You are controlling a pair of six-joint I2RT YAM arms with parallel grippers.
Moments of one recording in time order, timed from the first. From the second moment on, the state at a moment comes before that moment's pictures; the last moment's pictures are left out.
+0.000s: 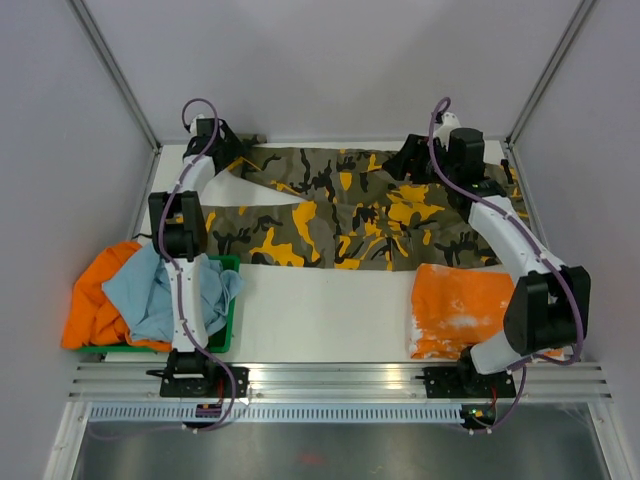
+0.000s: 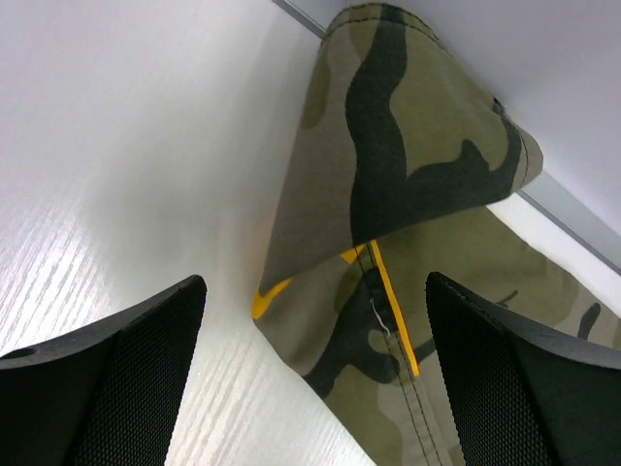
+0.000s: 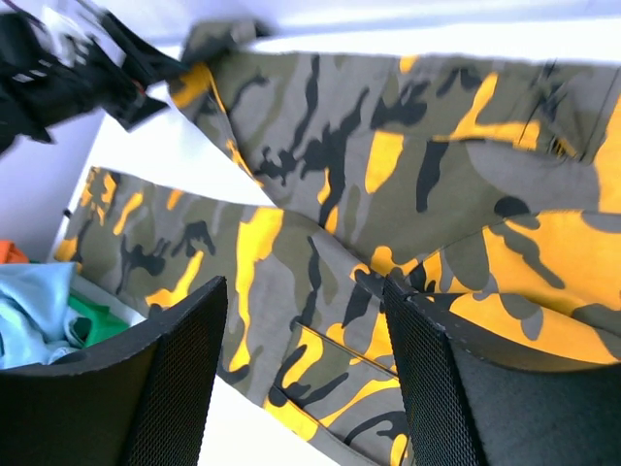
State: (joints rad) left arm 0.02 2.45 2.07 -0.30 -0.10 -0.60; right arm 0.17 1.58 1.27 -0.08 -0.39 0.38
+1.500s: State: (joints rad) left arm 0.08 2.04 1.61 -0.07 -0.09 -0.20; right arm 0.17 1.43 1.07 -0.13 -0.32 0.39
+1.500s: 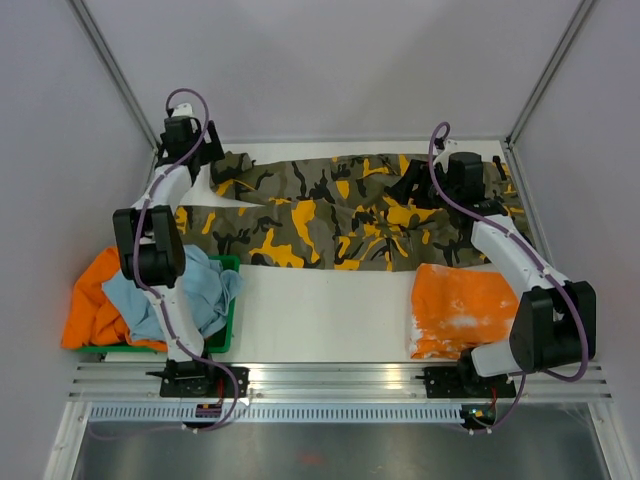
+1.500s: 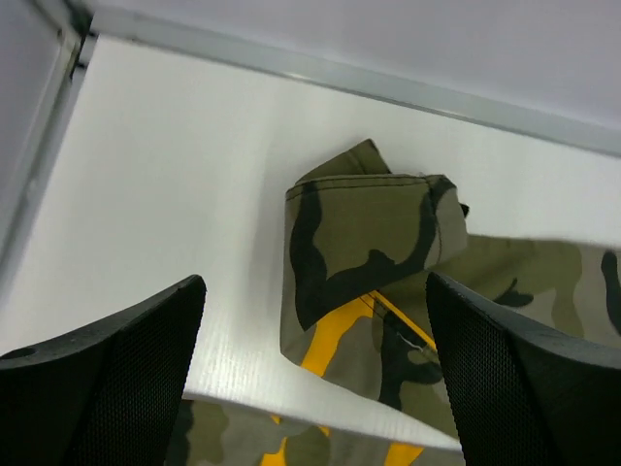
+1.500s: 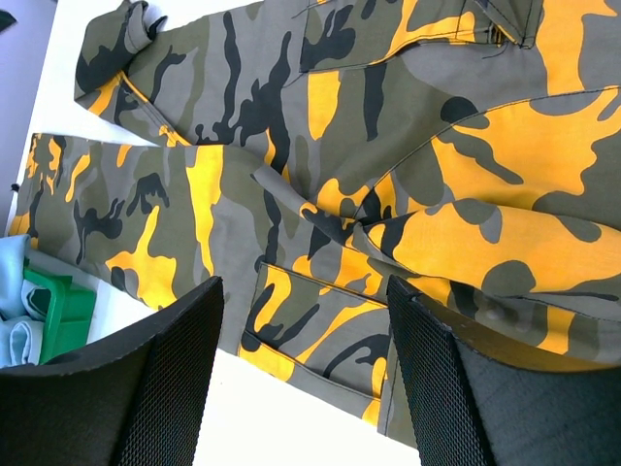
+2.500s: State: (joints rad) left arm -0.15 2.44 2.02 -0.23 -0.38 0.43; right arm 0.17 1.57 1.12 -0.15 -0.34 0.39
